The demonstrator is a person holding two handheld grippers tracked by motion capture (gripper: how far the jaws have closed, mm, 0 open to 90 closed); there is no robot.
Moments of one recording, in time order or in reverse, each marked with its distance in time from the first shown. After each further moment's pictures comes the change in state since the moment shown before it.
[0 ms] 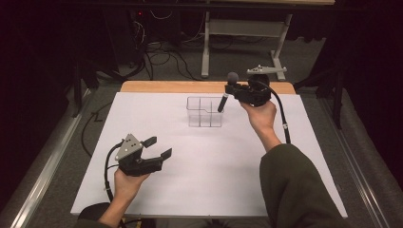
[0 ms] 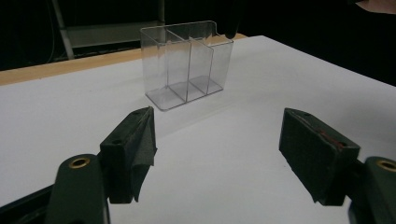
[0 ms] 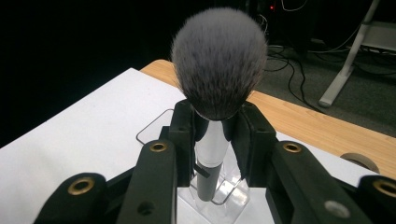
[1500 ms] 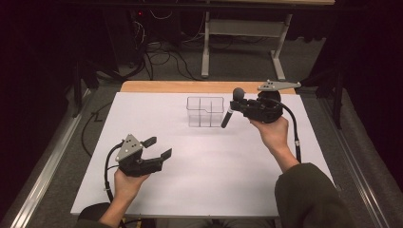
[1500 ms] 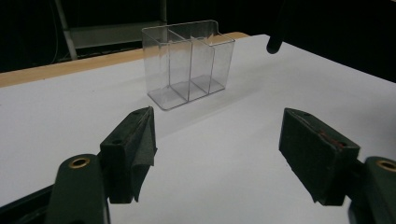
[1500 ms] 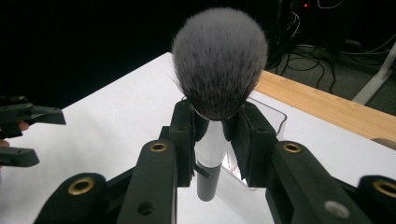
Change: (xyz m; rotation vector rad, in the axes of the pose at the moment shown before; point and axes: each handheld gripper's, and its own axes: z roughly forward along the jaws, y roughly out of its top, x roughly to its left) left arm -0.001 0.000 -0.001 0.005 0.009 0.010; right arm 0.015 -0.027 -0.046 0.008 0.117 -0.045
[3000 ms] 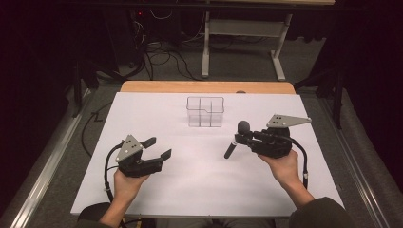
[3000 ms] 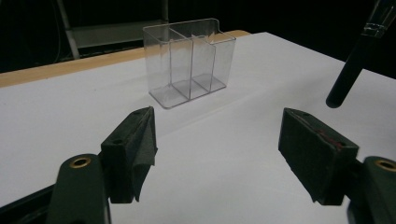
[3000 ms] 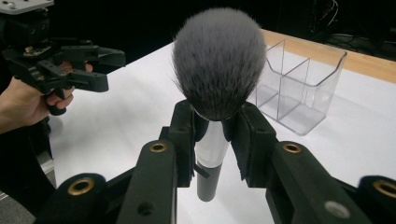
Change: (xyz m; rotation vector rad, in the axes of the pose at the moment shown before) left arm -0.002 0.000 -0.002 0.004 0.013 0.010; right arm 0.035 -0.064 -0.039 0.025 0.111 -0.023
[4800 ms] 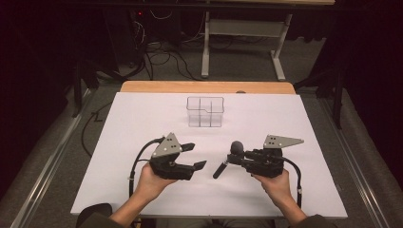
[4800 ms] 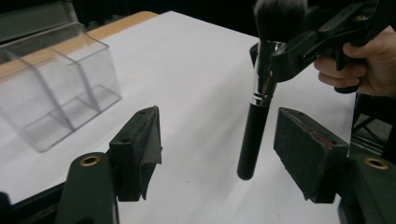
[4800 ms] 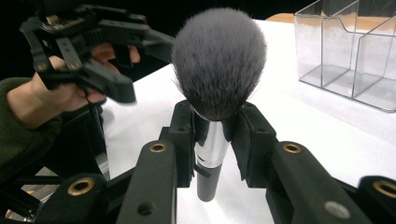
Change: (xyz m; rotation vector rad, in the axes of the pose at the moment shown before) left arm -0.060 0.044 0.029 0.119 -0.286 0.150; right arm 0.015 -0.055 0.014 -0.060 0.191 0.080
